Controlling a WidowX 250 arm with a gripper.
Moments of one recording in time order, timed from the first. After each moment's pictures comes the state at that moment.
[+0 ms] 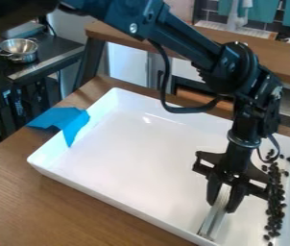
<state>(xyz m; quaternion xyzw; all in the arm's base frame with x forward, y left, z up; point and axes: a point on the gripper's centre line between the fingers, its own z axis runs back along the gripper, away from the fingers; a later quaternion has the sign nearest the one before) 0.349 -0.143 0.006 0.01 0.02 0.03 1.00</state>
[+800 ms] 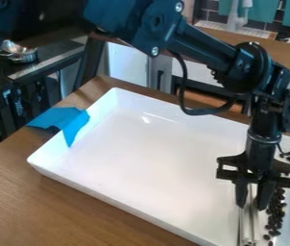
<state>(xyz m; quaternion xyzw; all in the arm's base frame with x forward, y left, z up) 0.371 -0.173 0.010 -0.05 0.02 0.15 0.99</state>
